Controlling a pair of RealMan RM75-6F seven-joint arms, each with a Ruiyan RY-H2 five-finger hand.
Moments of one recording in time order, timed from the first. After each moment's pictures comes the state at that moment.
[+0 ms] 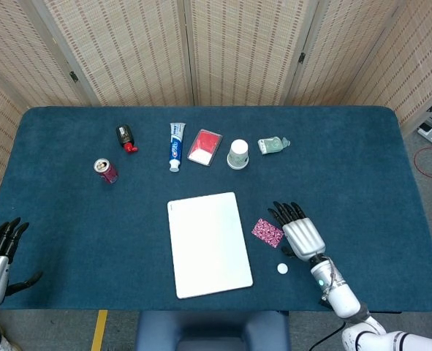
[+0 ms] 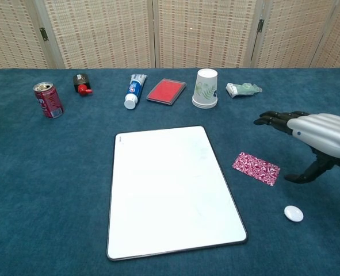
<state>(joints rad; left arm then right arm) -0.06 -1.17 -0.03 -1.52 1.58 1.58 -0.01 0.44 -1.53 0.12 -1.48 -1.34 1.01 -0.41</state>
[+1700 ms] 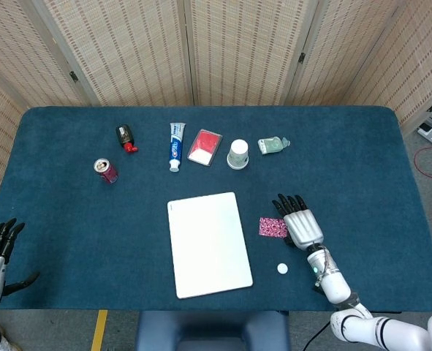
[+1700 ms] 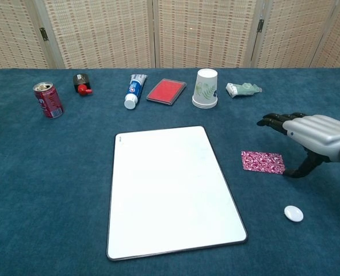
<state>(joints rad) -0.05 -1.18 -0.03 -1.50 1.56 1.58 -0.02 0.52 -1.62 0.11 -1.29 -1.21 1.00 -0.43</state>
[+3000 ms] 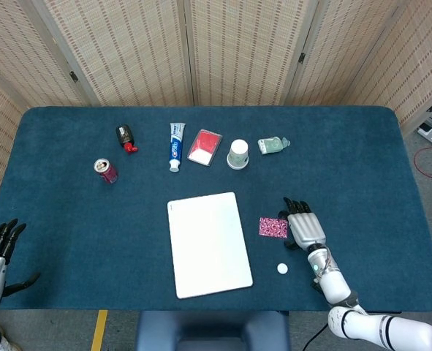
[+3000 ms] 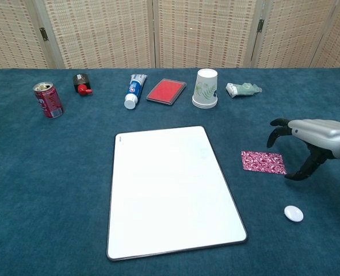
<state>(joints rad) -0.05 -1.18 -0.03 -1.47 1.57 1.58 -0.05 0.56 -1.54 0.14 -1.52 -0.89 0.96 -0.54</state>
